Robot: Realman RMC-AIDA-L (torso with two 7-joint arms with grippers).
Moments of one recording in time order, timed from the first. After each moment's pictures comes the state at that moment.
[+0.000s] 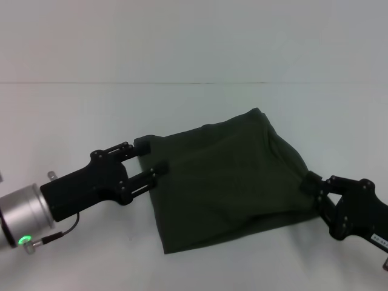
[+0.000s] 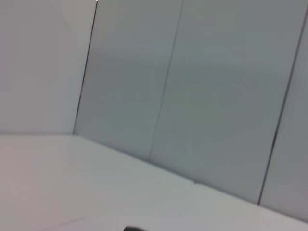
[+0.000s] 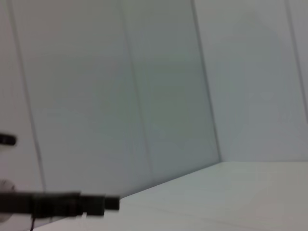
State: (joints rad) left arm -0.39 -2.16 0.80 0.57 1.62 1.43 -1.13; right arm 0.37 2.09 -0.30 -0.21 -1.91 -1.63 0.72
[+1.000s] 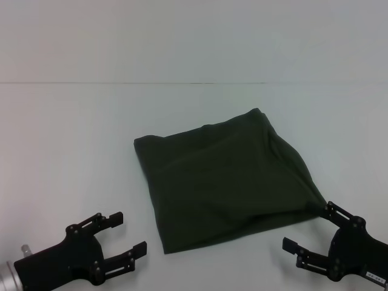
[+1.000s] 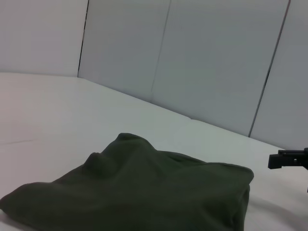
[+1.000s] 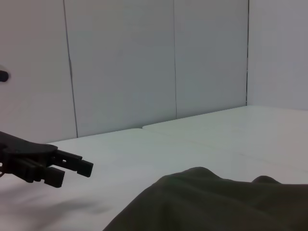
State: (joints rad) left arm -0.20 -2.16 0.78 0.58 1.78 1.49 -1.03; right arm 0.33 2.10 -0.34 -0.26 -2.05 -1.55 0.64
